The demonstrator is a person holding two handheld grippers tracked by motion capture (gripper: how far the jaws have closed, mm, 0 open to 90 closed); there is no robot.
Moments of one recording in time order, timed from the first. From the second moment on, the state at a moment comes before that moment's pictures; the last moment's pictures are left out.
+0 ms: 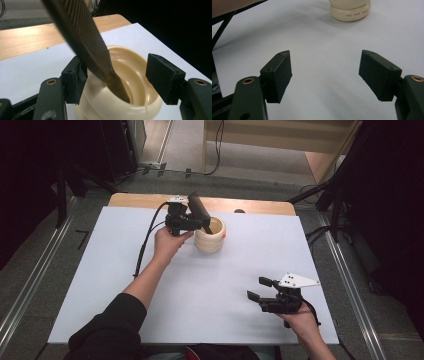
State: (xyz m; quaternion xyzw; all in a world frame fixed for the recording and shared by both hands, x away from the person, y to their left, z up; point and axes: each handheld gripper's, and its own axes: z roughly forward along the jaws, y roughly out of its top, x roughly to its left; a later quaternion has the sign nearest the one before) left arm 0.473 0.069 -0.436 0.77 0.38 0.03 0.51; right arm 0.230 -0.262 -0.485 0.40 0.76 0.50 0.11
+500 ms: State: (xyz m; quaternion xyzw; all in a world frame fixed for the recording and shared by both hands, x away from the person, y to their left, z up) left arm 0.463 0.083 -0.438 0.77 0.38 0.00 0.51; right arm 0.230 -0.261 -0.485 0.40 0.76 0.50 0.11
